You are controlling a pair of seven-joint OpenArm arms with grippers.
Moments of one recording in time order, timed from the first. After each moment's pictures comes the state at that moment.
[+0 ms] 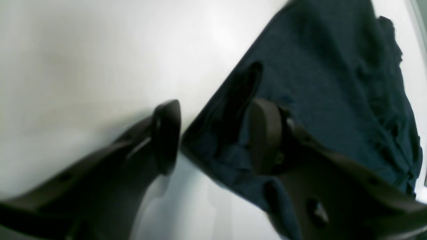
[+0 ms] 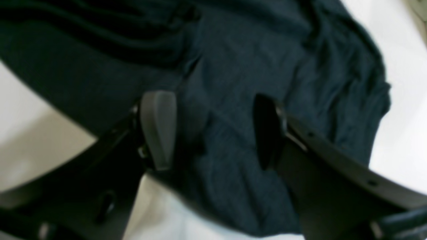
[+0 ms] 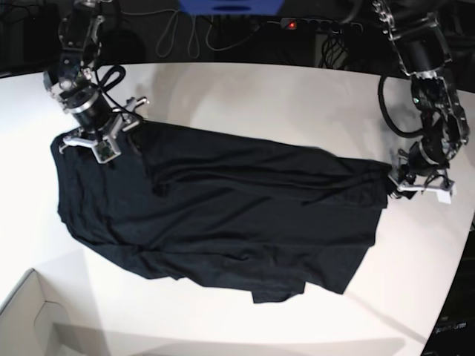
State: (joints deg) left arm -5.1 -15.3 -24.9 72.7 -42.3 0.3 45.2; right arm -16.6 3.0 21.0 97.2 -17.5 40.1 -11.5
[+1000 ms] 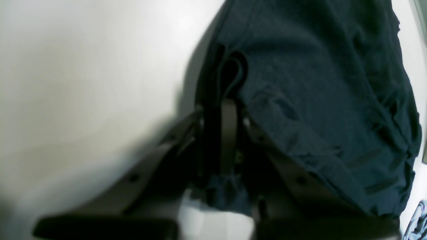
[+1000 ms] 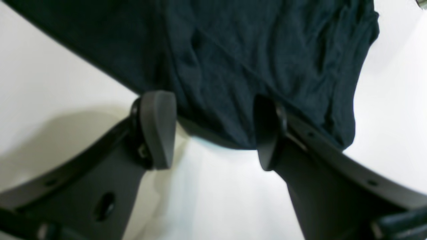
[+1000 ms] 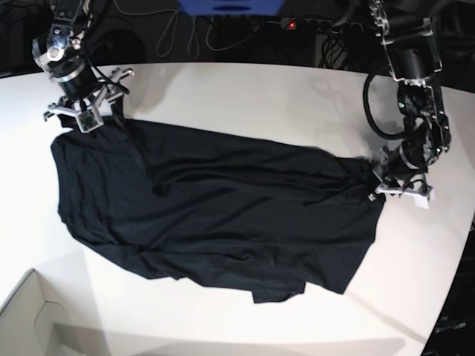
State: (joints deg) left arm -7.0 -15.4 -18.2 66.1 -44.4 -0.8 42.7; right arm -25.0 2.7 26.7 101.1 -17.0 40.1 -11.0
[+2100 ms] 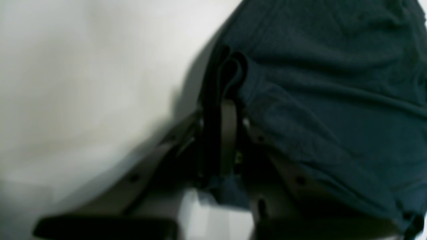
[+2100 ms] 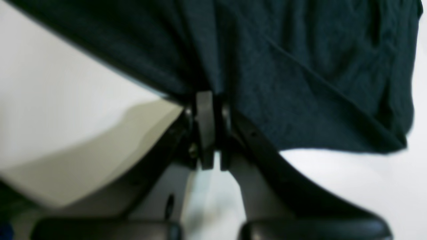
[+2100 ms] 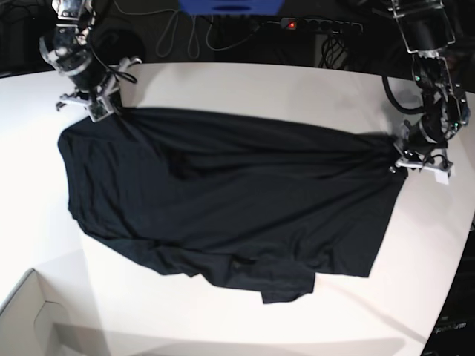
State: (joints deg) left arm 2.2 -18.7 -22.3 75.9 -43.4 -0.1 45.8; right arm -27.0 5.1 23.5 95.9 -16.6 40.1 -10.5
